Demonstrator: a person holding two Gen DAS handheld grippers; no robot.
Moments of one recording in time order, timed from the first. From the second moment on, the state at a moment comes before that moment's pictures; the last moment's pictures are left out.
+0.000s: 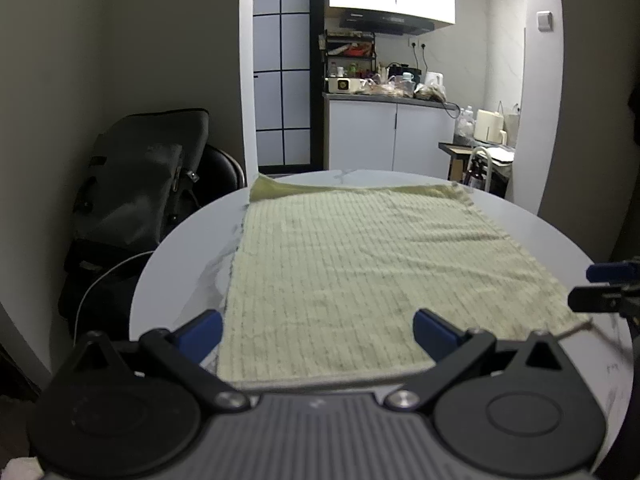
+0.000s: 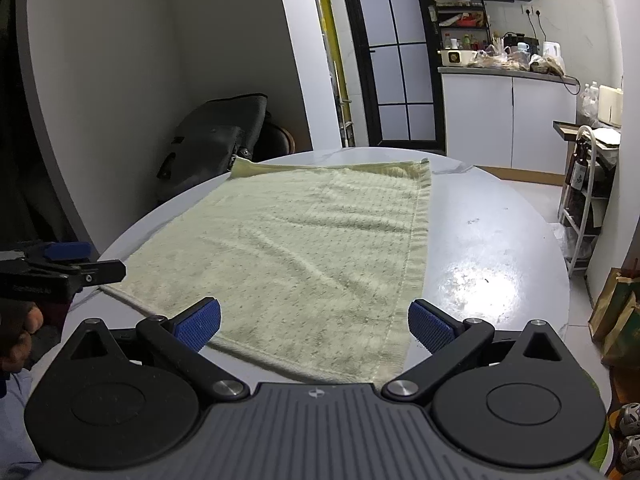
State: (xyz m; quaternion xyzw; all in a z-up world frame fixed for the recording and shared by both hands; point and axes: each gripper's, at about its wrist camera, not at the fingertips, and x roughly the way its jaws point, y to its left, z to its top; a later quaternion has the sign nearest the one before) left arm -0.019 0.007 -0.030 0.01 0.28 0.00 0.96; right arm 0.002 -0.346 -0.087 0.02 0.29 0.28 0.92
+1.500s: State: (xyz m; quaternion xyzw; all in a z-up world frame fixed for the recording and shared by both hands) left arm -0.043 0.018 -0.041 0.02 0.31 -0.01 0.95; right arm -0.033 -0.351 -0.085 -0.01 0.31 0.28 0.91
